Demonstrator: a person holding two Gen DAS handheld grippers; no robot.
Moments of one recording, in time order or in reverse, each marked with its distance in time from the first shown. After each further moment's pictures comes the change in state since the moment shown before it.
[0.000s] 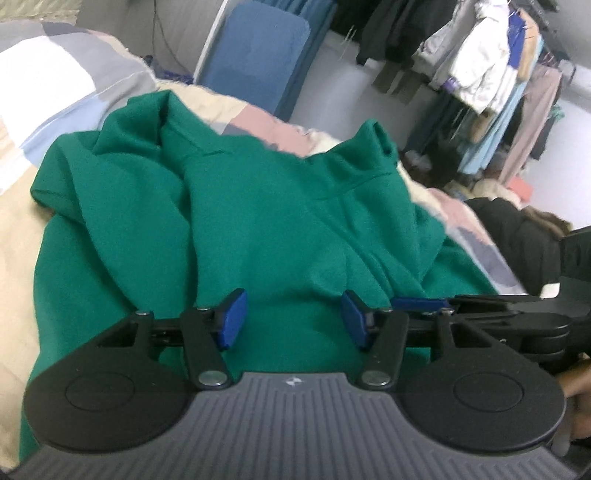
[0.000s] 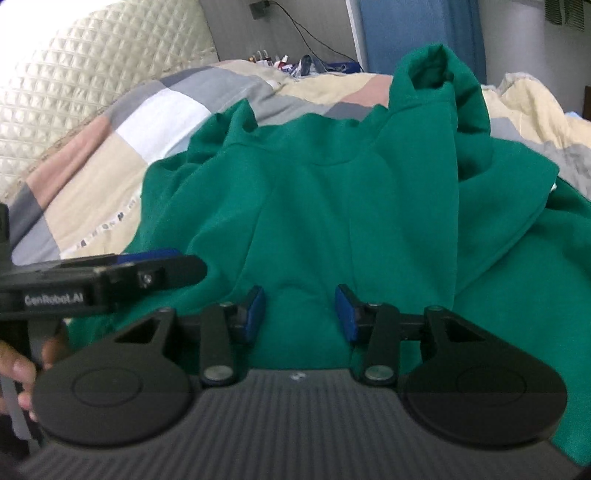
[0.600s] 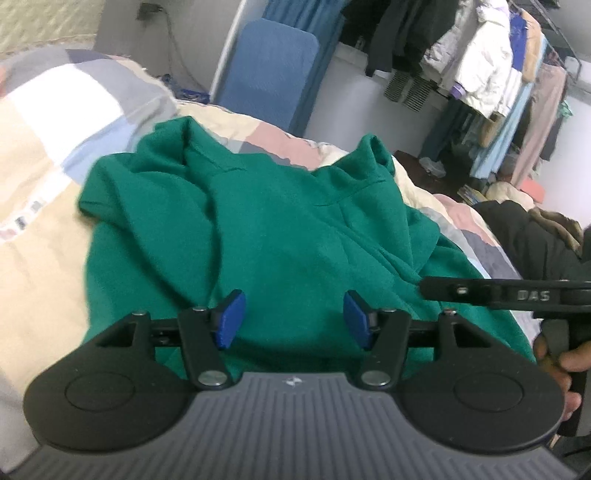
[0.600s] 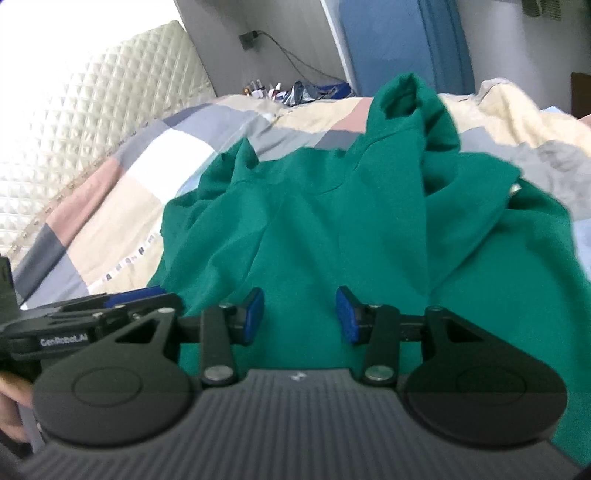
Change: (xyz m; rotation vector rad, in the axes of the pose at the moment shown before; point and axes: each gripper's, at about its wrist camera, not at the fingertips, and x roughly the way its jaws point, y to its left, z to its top) left arm -0.068 -0.010 -0.014 0.011 -0.049 0.065; right arm -0.062 -0.007 -0.001 0.084 -0.081 0.029
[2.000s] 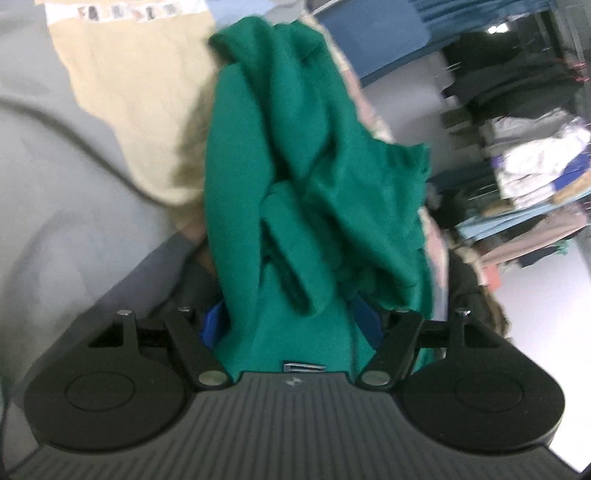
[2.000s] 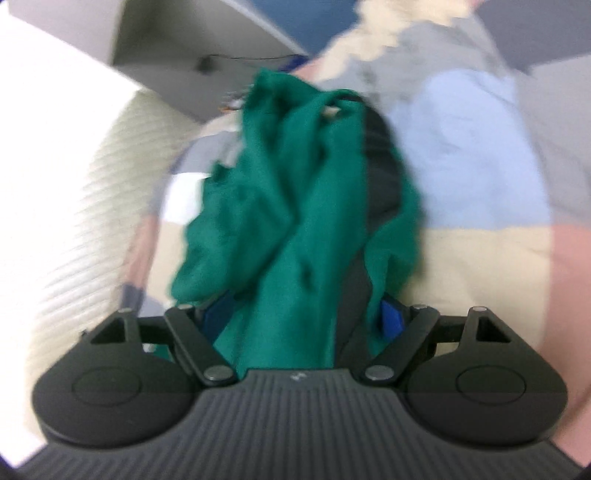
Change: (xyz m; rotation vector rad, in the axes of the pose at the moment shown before) left arm -0.080 0.091 -0.055 -0.615 0.251 -0.154; right arm -0.121 -0.194 -0.064 0.427 0.109 0.301
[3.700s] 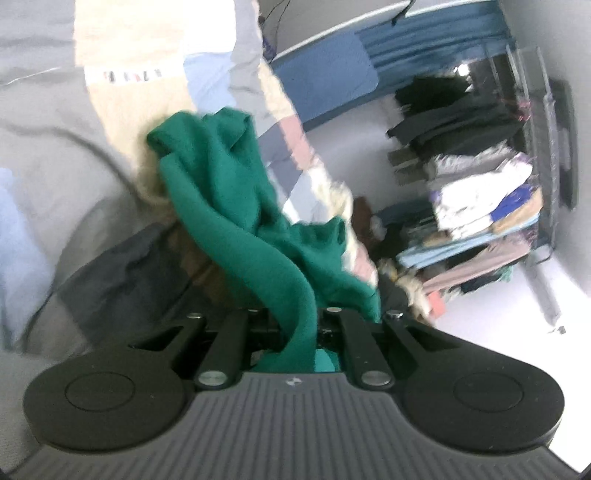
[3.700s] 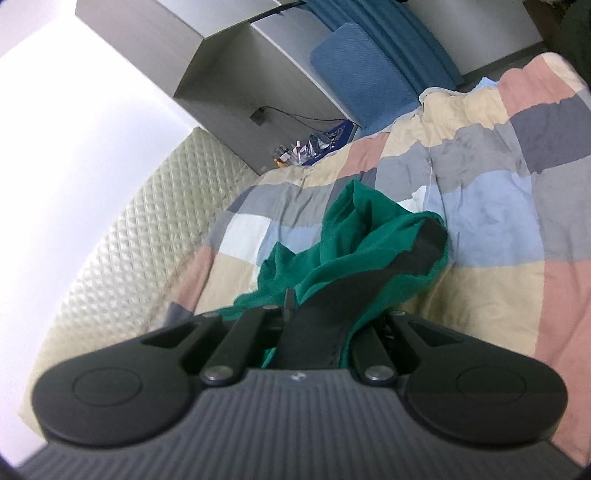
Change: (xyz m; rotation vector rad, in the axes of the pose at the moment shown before) left arm -0.185 -0.053 -0.048 -0.042 -0.151 -0.206; right arm -0.111 0.126 -0.021 -0.092 -0.215 0.021
